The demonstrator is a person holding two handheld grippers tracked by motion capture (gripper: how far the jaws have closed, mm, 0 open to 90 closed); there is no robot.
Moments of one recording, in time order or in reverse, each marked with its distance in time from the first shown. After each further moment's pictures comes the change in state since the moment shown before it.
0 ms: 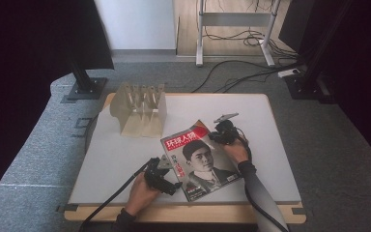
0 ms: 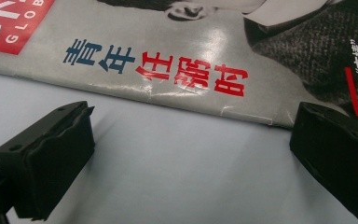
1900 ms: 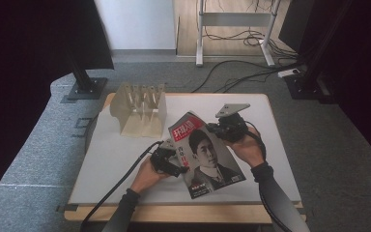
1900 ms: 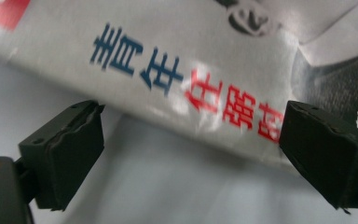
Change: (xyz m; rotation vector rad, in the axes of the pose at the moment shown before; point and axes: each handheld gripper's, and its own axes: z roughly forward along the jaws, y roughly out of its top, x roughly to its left) left arm 0.040 0.045 0.018 -0.062 -0.171 -0.061; right arm 0.076 0.057 -0.134 -0.160 0.024 -0.200
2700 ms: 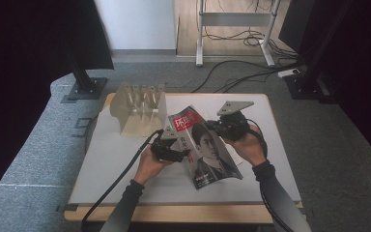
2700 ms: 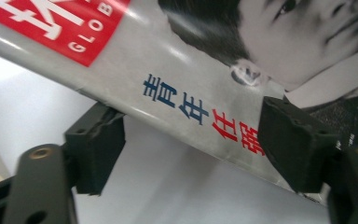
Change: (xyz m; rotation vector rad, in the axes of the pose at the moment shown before) left arm -0.009 0.039 -0.027 -0.116 0.218 0.059; right arm 0.002 0.010 -0.012 -0.056 0.024 -0.019
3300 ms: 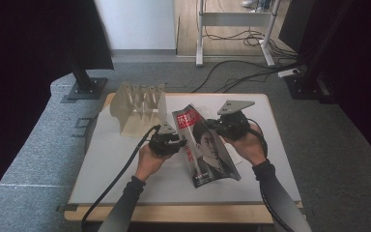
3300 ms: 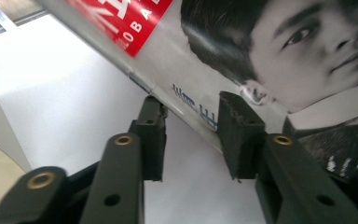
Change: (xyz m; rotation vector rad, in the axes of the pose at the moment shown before) left arm 0.005 0.013 -0.013 -0.037 -0.004 -0.084; right arm 0.000 0.002 -0.003 -0.020 -0.011 -0.007
